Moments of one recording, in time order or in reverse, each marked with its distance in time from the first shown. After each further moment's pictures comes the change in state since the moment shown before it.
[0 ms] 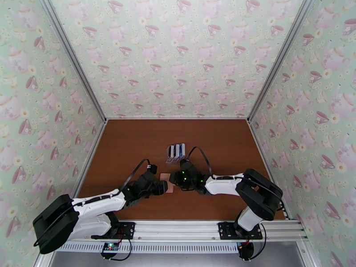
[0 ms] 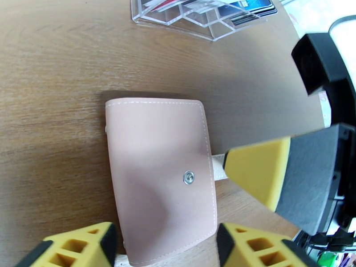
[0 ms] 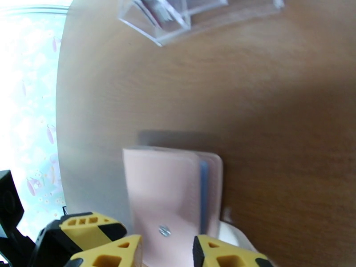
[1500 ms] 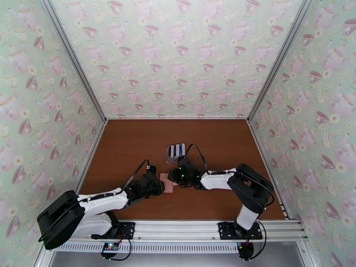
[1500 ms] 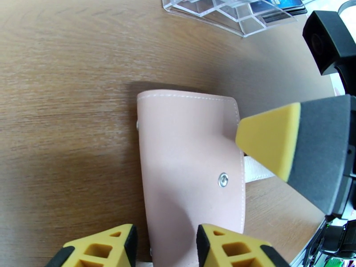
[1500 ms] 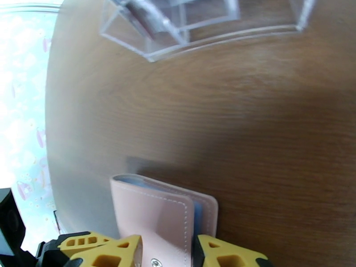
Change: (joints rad) left arm 0.013 0.055 0.000 -0.007 -0.030 0.000; right arm -0.022 0.095 0.070 0.001 -0.032 -0.047
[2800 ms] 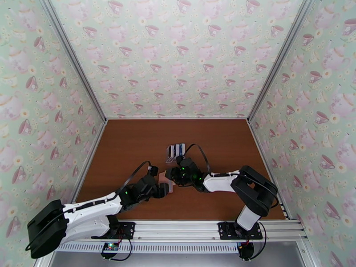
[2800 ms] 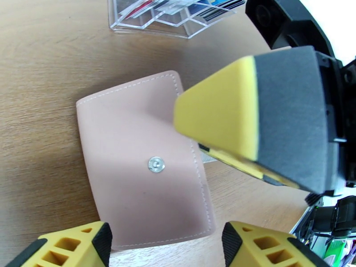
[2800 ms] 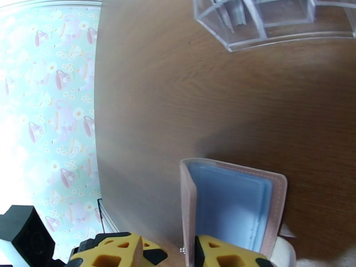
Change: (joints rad) left arm -0.098 -0.159 0.007 -0.086 -0.046 0.029; right arm 0.001 -0.047 -0.056 0.193 -0.122 0.127
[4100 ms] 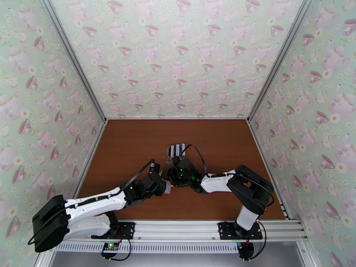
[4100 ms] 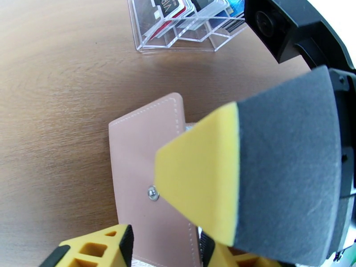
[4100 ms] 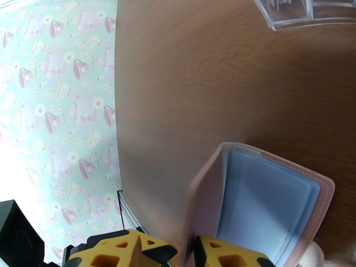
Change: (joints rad) left arm -0.046 0.070 0.151 -0.201 -0.180 0.071; right arm 0.035 0.040 0.003 0.104 -0.026 0.073
